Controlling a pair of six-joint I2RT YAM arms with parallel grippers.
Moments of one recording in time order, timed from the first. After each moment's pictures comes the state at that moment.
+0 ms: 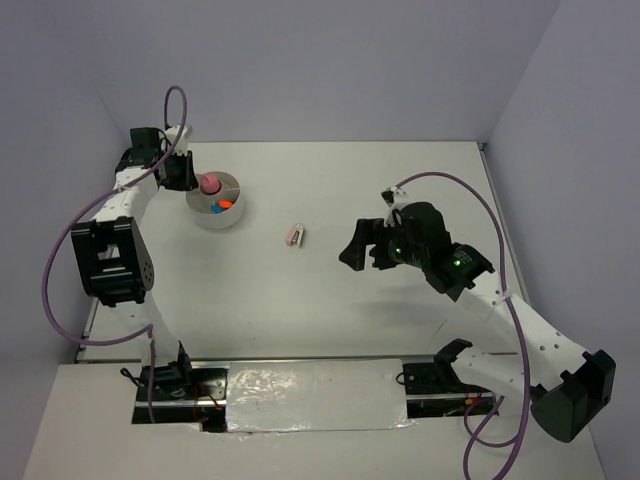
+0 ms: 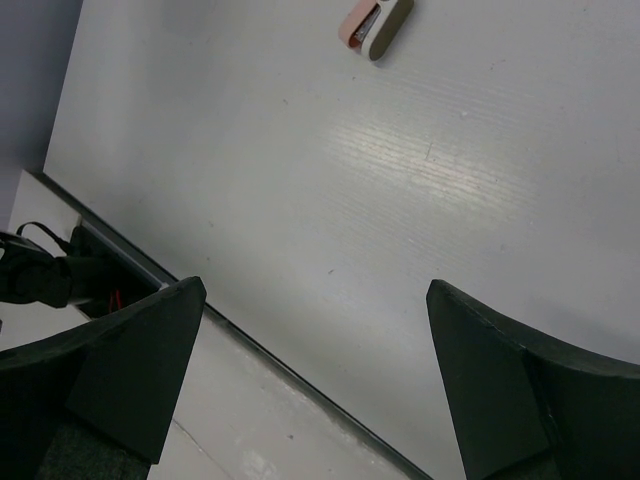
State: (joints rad) left arm 0.18 1.88 1.55 -0.46 0.32 0.20; right arm 0.57 0.98 0.90 -0.48 -0.20 0.49
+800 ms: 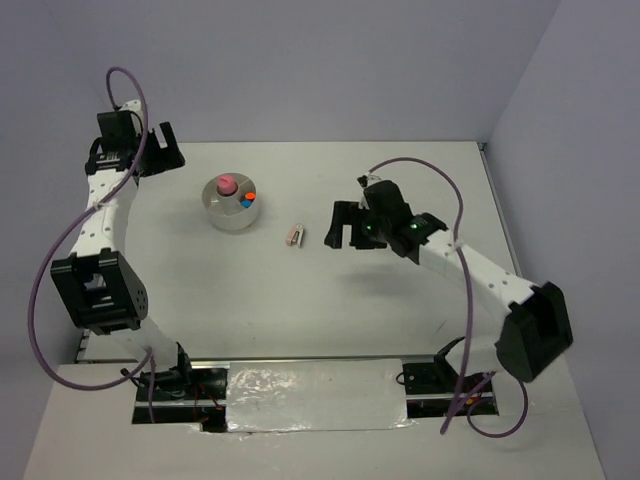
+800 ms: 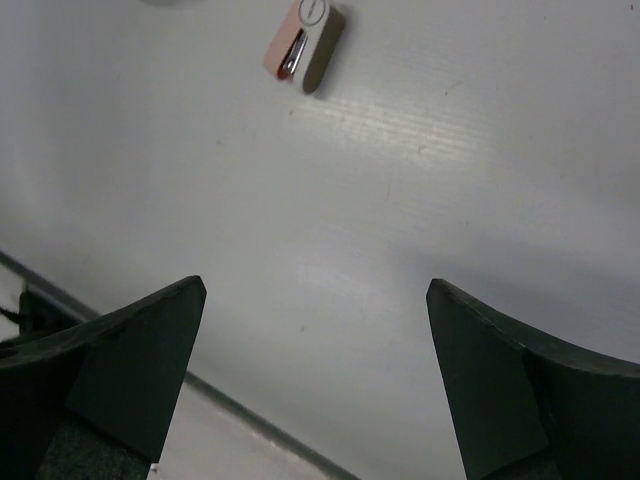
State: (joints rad) left arm 0.21 1.70 1.59 -0.50 0.16 -0.08; right arm 0.58 1.25 0.99 -0.42 -0.14 0.52
